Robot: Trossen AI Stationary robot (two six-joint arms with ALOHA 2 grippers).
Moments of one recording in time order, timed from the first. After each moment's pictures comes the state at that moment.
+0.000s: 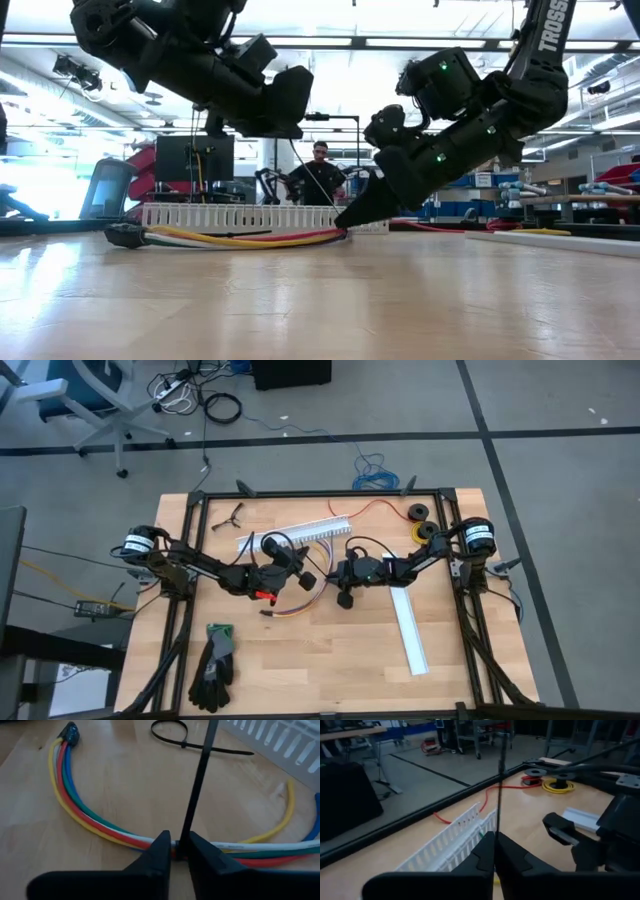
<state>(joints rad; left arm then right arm) -0.12 1.63 0.68 0.63 -0.92 -0.26 0.00 1.90 0.65 0.79 0.13 0.11</state>
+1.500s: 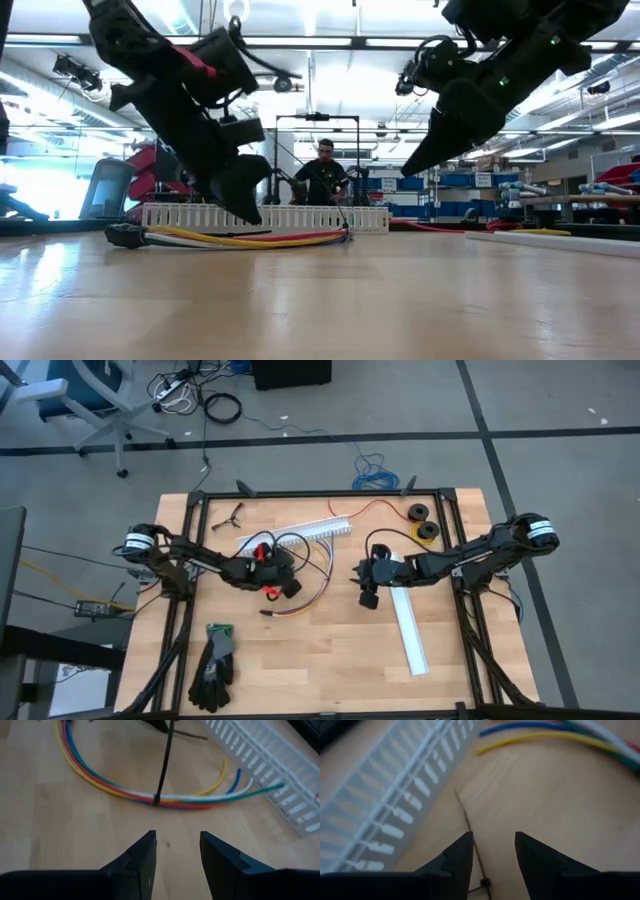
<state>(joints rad) -0.02 1.64 0.68 -0.01 -0.58 -0.50 0.13 1.40 0.64 0.08 0.35 0.17</state>
